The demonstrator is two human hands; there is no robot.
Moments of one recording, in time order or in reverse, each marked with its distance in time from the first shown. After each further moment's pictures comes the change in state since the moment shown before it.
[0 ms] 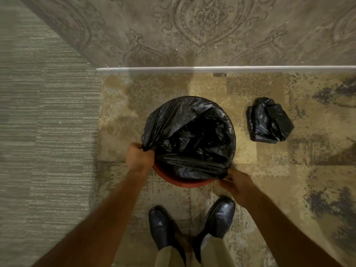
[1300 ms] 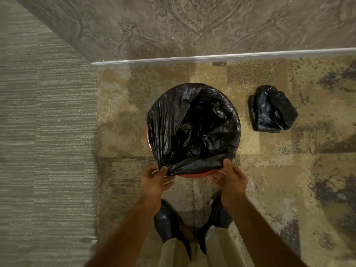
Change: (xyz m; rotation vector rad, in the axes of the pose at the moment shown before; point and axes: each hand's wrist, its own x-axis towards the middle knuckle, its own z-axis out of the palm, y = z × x) left_hand -0.066 -0.069 0.027 -0.684 -0.305 -0.238; right_hand -0.020 0.050 0.023 0.261 0.050 -0.314
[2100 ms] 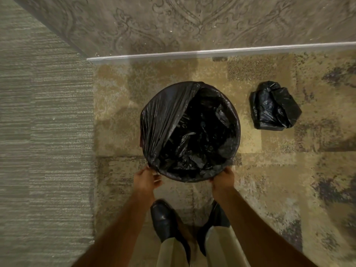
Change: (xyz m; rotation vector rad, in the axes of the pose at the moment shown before) left_hand 0.040 -0.004 -0.006 0.014 0.163 -0.124; right_hand 0.041 0.035 0.013 -0.104 0.062 0.066
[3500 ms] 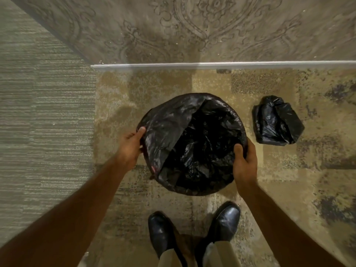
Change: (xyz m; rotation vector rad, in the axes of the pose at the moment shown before) left_hand 0.069 0.130 0.017 0.151 -0.323 0.316; right_hand 0.024 -0.089 0.015 -0.370 -0.074 -0.541
